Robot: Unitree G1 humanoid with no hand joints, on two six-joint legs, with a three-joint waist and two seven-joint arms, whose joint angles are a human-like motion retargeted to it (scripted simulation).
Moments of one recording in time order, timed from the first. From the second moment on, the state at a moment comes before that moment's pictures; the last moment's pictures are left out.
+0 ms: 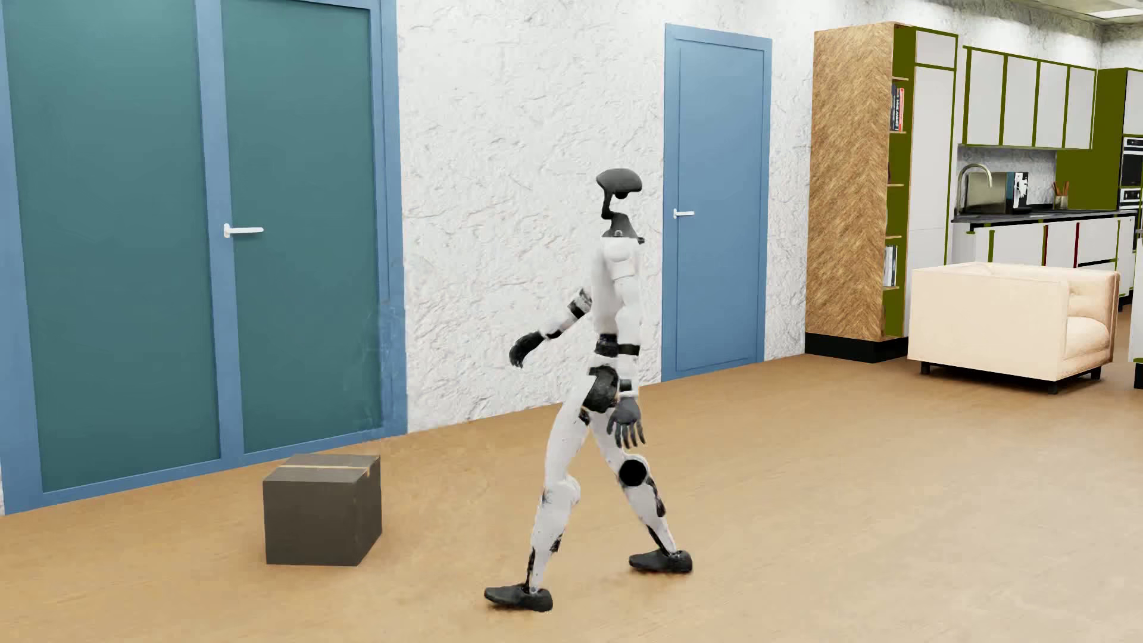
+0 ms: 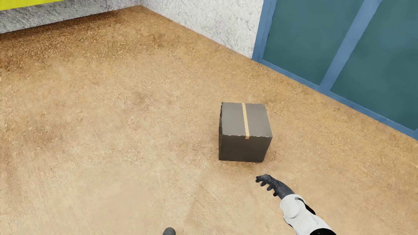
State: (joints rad) body -0.18 0.42 0.06 0.13 0.01 0.00 -0.05 -0.05 0.12 0.05 0.19 0.27 -0.25 0.09 -0.50 0.31 -0.42 -0.14 -0.05 -0.20 0.51 1.25 0.92 0.10 -0.17 0.17 -0.13 0.32 -0.09
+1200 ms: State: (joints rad) body -0.26 -0.43 -0.05 0.11 -0.03 -0.02 -0.05 0.20 0.39 0.68 0.84 -0.05 -0.19 -0.27 -0.44 0.36 -0.30 -0.06 -0.03 -0.34 0.57 0.97 0.80 0.26 -0.31 0.10 -0.09 0.40 -0.10
